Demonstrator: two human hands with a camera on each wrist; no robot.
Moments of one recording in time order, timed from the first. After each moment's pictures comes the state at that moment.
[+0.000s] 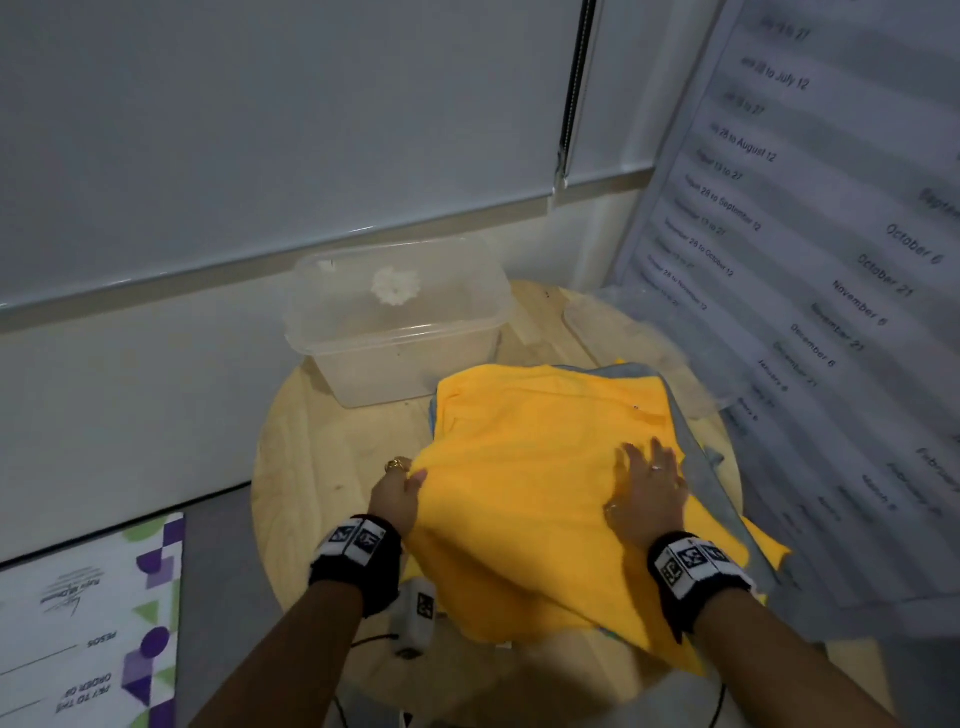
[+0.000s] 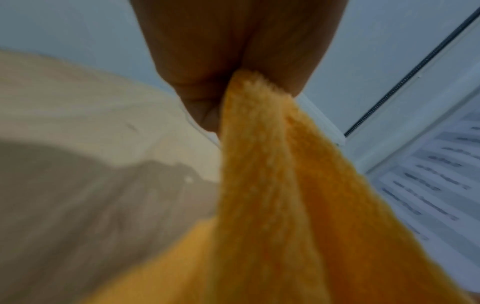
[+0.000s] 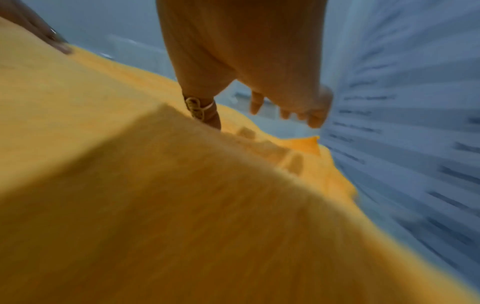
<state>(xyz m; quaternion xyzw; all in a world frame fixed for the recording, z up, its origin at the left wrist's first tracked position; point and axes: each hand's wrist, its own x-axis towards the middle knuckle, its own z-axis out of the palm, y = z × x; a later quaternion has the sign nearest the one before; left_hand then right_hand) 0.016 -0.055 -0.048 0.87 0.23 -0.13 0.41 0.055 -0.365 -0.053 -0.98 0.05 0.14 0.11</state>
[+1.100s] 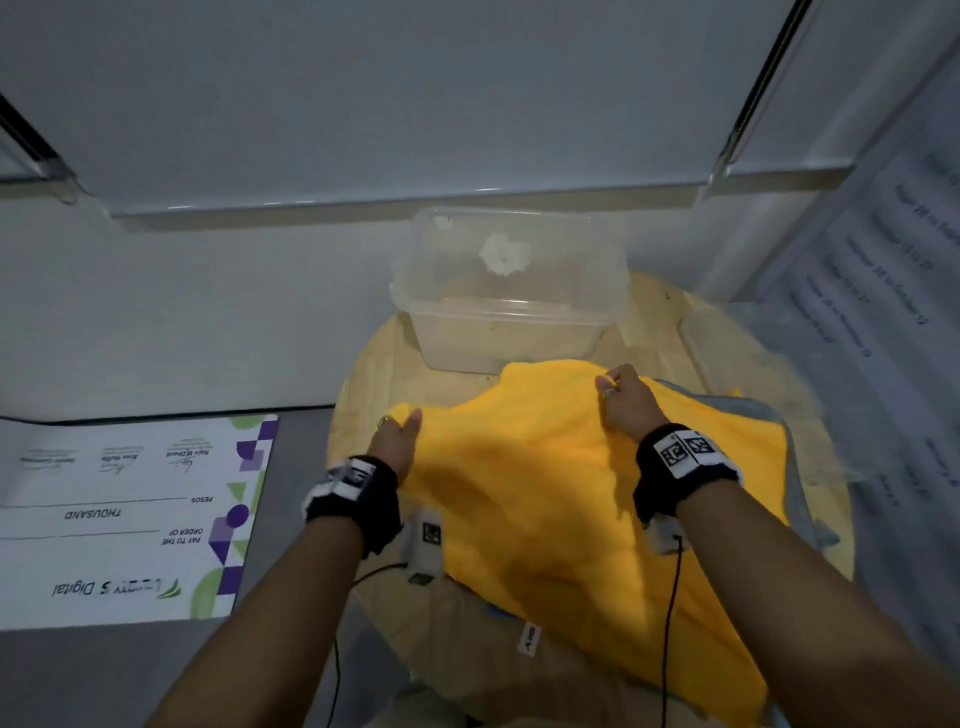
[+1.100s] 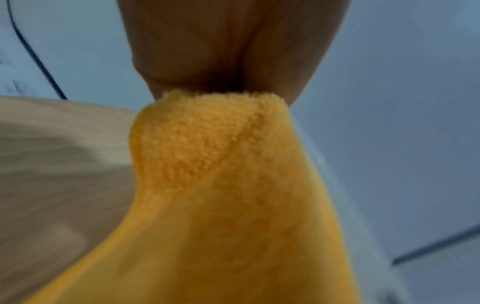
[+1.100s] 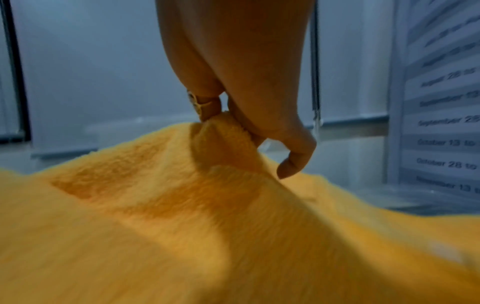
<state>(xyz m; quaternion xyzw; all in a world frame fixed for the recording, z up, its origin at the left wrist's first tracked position) 0.016 0.009 -0.021 0.77 0.42 -0.09 0.47 0.188 -0.240 -0.027 -0.90 -0.04 0.22 0.38</state>
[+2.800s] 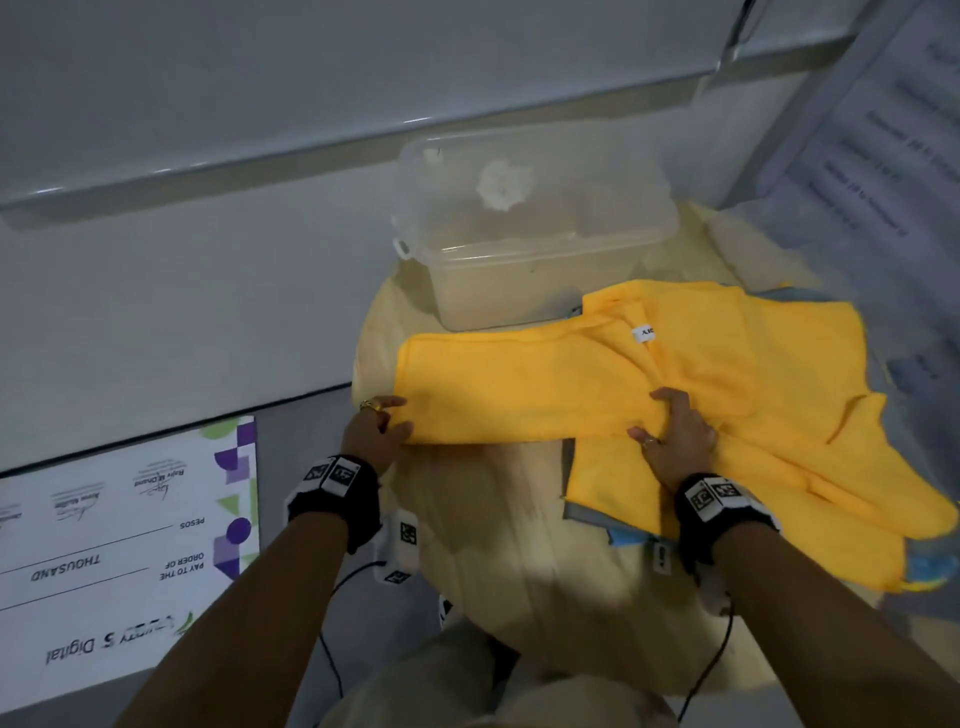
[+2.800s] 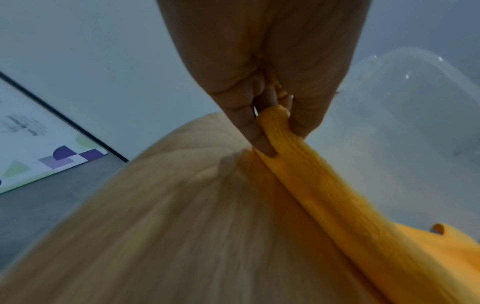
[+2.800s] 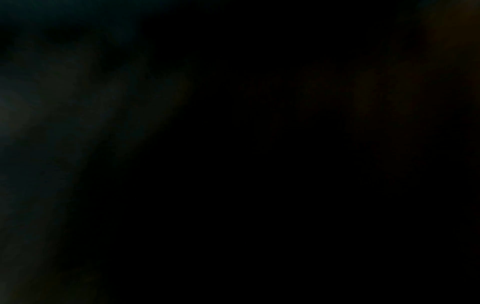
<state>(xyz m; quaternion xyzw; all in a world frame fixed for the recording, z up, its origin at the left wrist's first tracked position) -0.007 0.131 -0.109 0.87 0.26 -0.08 0.42 0.070 -0.233 -0.113 -0.94 0.07 0.11 0.30</state>
